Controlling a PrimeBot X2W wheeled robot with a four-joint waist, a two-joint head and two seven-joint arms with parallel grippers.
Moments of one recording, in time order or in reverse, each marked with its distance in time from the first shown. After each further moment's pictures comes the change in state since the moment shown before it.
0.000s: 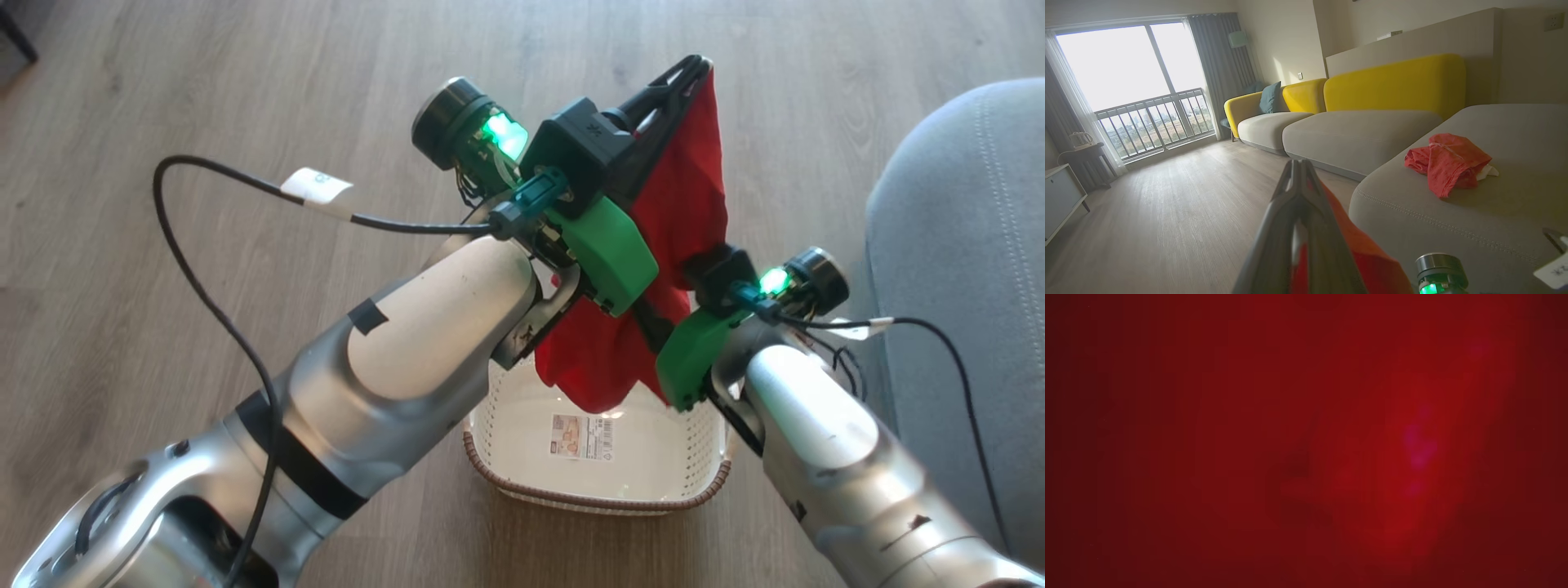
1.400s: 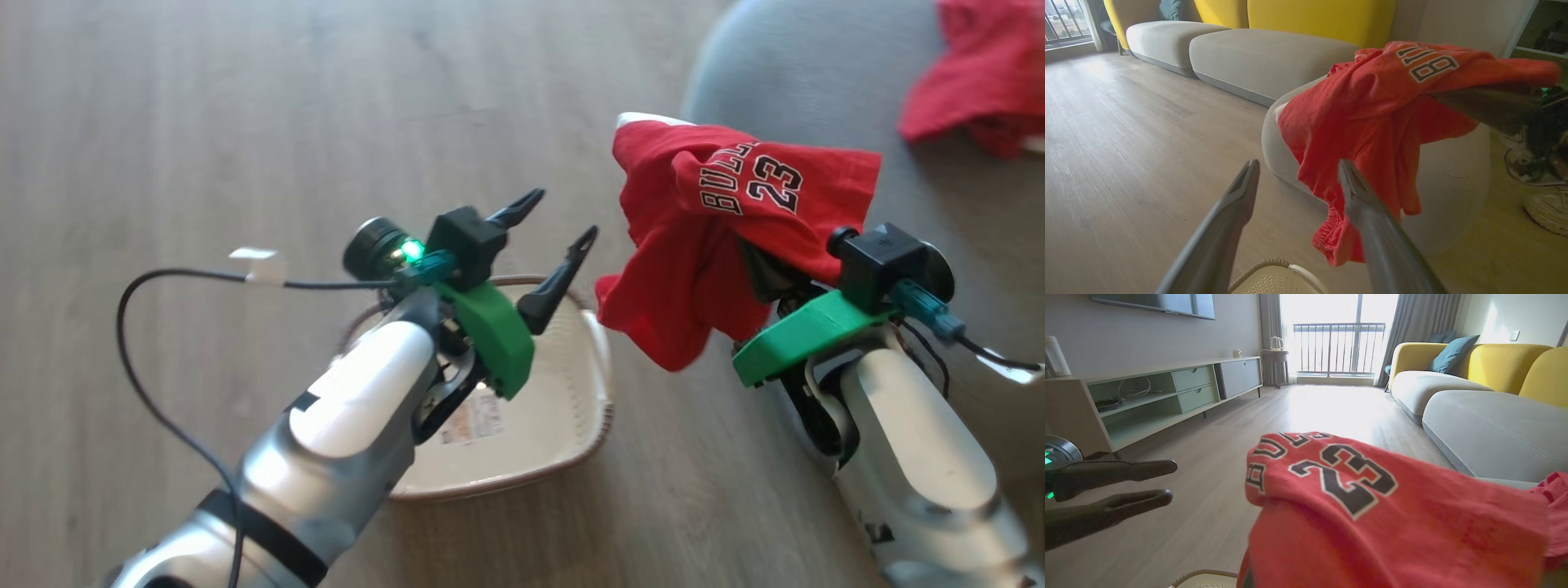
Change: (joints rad) left arm 0.224 0.039 0.128 0.203 0.030 -0.230 0.000; right arm 0.195 -0.107 -0.184 -0.465 0.187 0.000 0.001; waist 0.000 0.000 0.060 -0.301
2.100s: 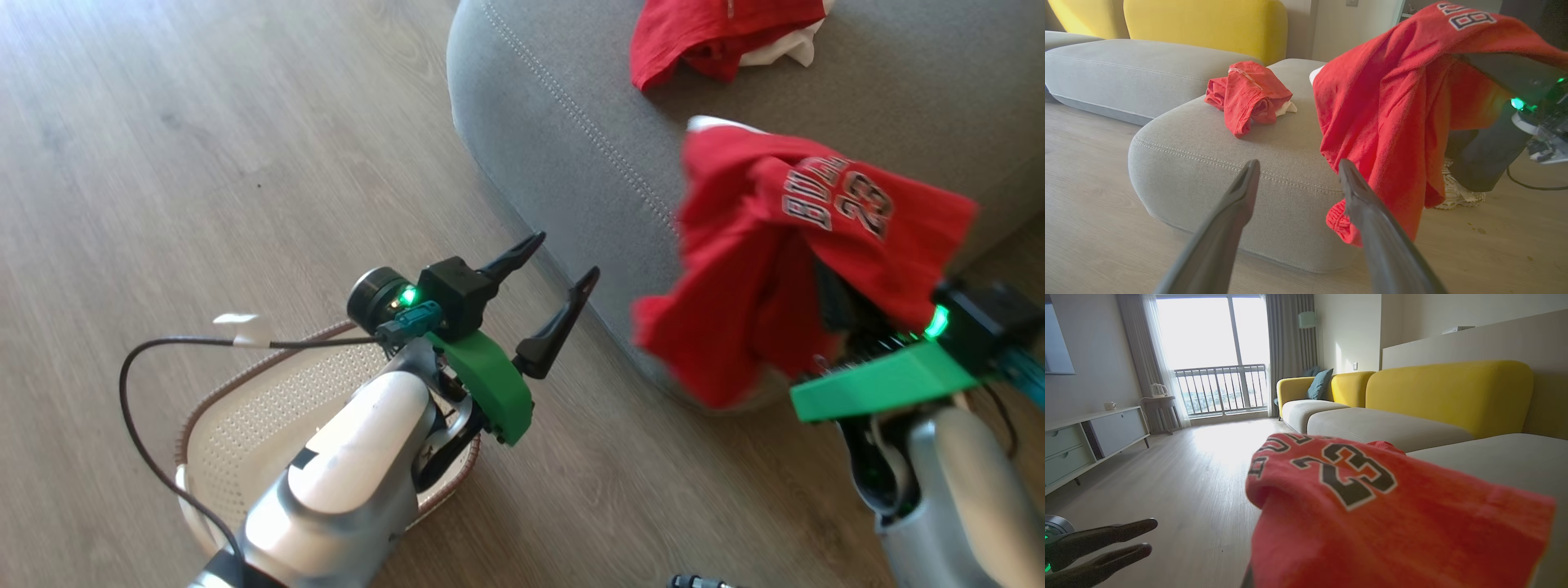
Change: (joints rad) left arm 0.164 -0.010 0.133 -0.100 0.087 -0.048 0.000; right arm 0.200 0.013 -0.157 -0.267 0.052 0.000 0.000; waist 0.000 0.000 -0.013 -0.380
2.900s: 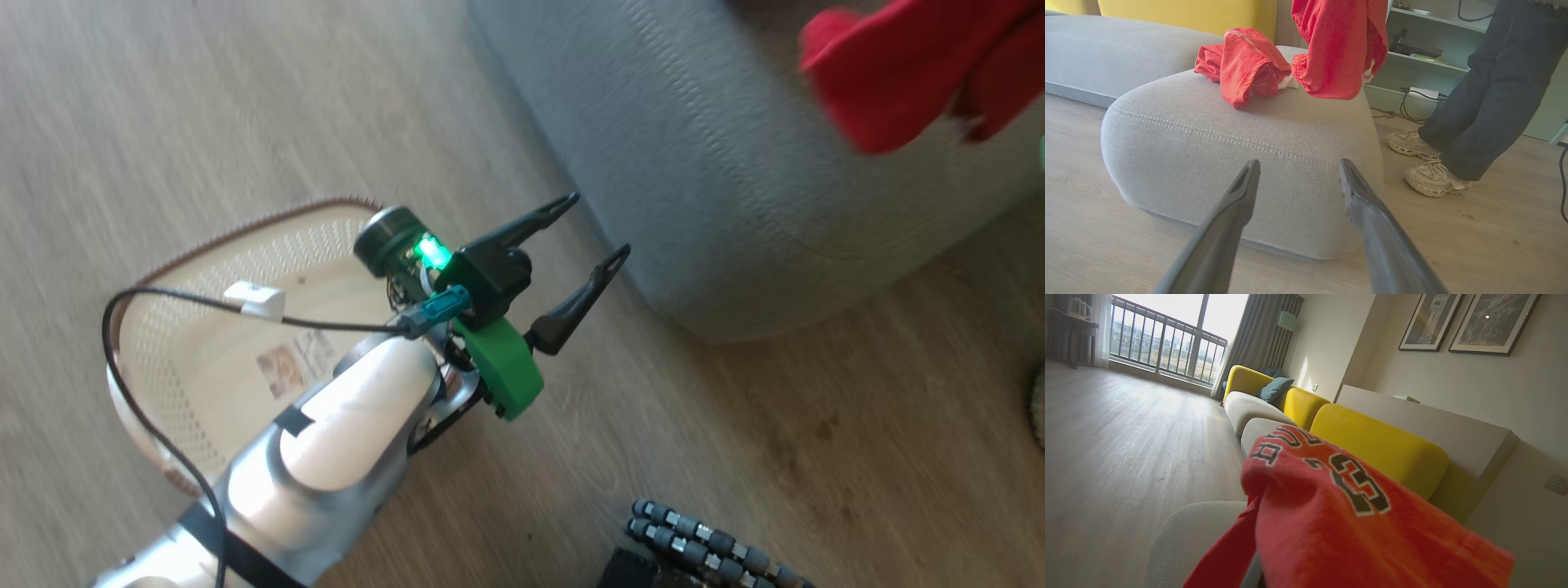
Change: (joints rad) left arm -0.100 0.076 -0.113 -0.116 0.074 0.000 0.000; right arm -0.412 -0.197 -0.241 0.161 -0.102 0.000 0.000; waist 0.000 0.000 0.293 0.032
